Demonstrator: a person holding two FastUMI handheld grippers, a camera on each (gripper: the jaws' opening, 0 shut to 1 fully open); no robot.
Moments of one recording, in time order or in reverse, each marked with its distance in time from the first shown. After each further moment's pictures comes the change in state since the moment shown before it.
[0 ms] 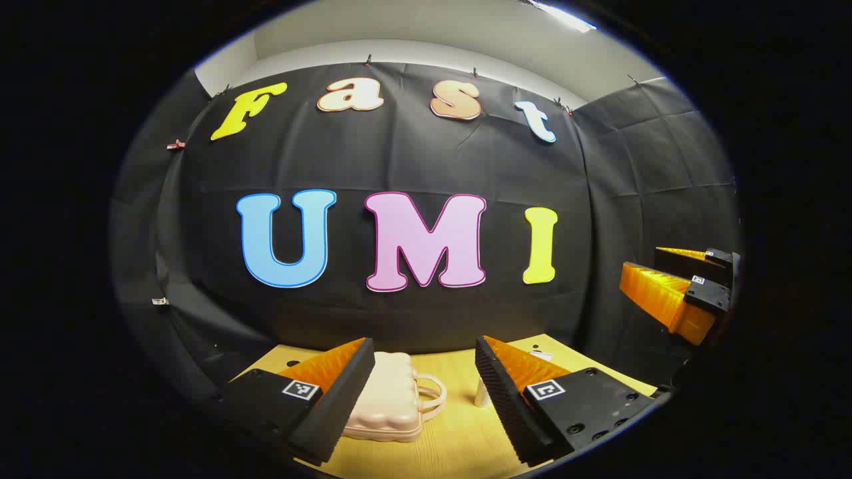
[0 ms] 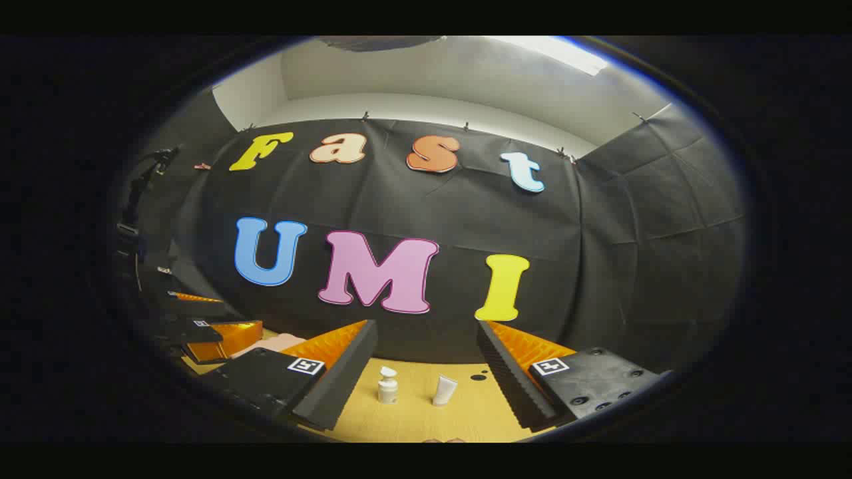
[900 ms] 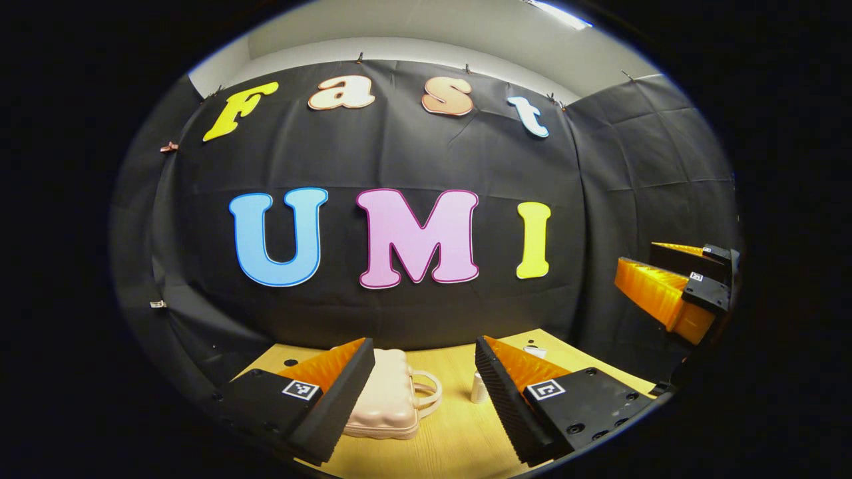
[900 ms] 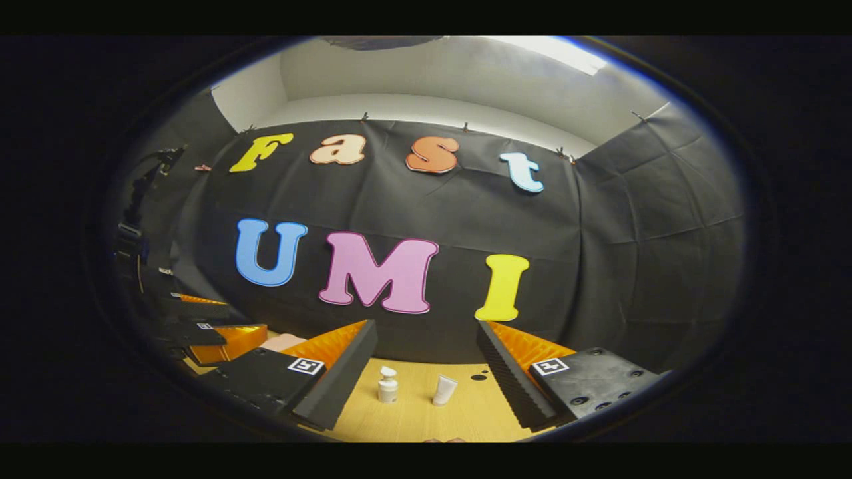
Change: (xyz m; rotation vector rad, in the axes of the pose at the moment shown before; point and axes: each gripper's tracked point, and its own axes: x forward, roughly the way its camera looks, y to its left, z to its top) left arm -0.002 -0.009 -0.002 0.007 0.024 -0.019; right arm -0.002 -0.002 0.000 0.006 0.000 0.006
